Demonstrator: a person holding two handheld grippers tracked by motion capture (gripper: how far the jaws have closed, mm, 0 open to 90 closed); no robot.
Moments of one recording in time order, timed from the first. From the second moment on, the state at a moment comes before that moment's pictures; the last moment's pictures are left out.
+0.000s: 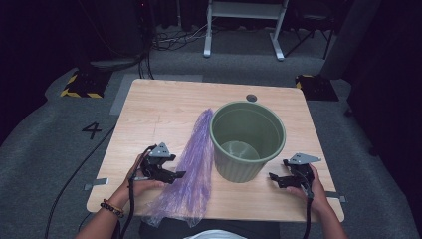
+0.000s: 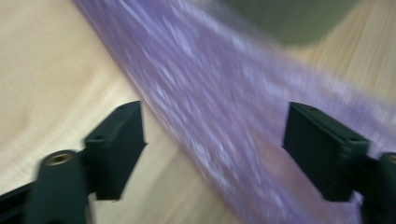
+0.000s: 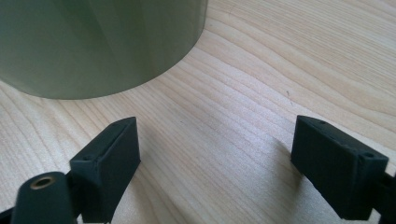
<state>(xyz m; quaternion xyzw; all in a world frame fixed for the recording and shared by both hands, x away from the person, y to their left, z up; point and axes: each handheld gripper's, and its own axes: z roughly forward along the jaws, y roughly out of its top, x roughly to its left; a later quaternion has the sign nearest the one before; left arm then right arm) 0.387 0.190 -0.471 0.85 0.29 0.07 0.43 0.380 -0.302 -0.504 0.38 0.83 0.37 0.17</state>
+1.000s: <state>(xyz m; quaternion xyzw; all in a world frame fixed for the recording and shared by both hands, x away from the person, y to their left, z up) 0.447 0.144 -0.497 0.86 0.34 0.14 0.36 0.380 -0.302 -0.504 0.38 0.83 0.37 0.17</state>
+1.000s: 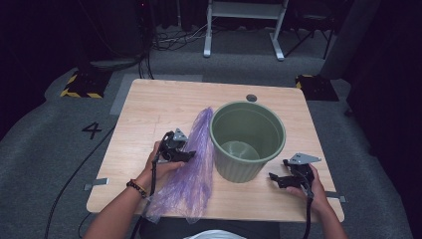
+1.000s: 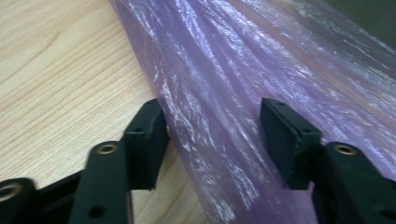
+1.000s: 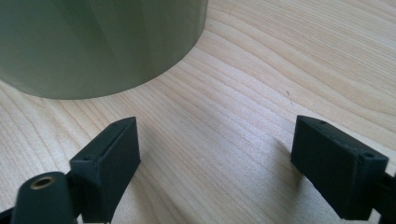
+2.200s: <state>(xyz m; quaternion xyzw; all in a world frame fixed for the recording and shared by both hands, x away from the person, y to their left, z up) 0.411 0.172 -0.443 0.83 0.27 0.20 0.45 0.381 -0.303 -0.503 0.38 0.83 0.37 0.17</state>
